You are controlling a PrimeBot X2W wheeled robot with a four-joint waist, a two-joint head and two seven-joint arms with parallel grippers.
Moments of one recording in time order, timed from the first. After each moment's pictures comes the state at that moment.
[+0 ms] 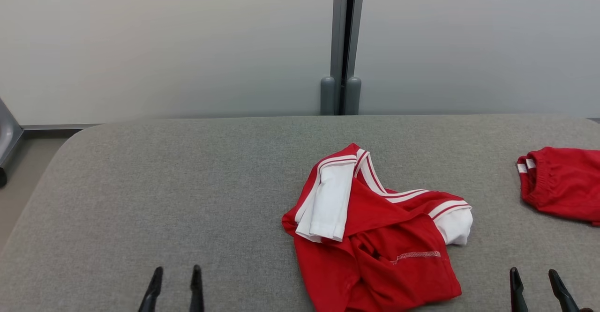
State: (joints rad) left arm 0.28 0.05 -0.10 0.04 -0.24 0.03 -0.26; right arm 0.23 -0.05 -0.10 0.15 0.17 0.13 -0.26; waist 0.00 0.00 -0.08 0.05
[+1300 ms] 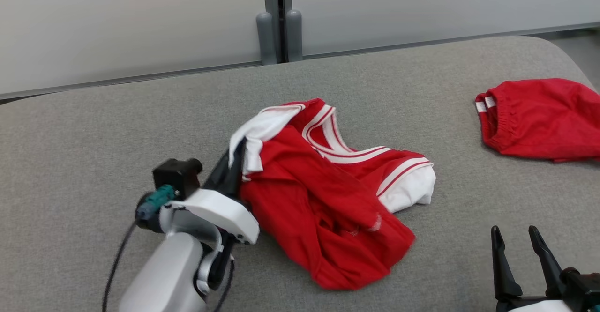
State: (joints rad) left arm -0.38 0.07 -0.43 0.42 -0.54 0.04 -0.16; right arm 0.09 -0.05 -0.05 0.15 0.18 0.13 -0.26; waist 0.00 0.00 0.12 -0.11
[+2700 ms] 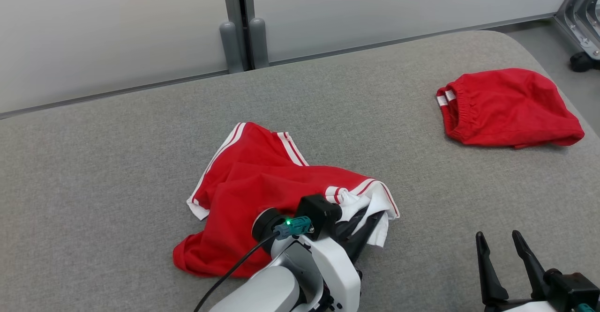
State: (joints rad) left arm -0.47 0.05 -0.94 0.33 -0.67 -0.01 -0.02; right arm 0.08 -0.05 -0.01 0.20 0.18 0.13 -0.26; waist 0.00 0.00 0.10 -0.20
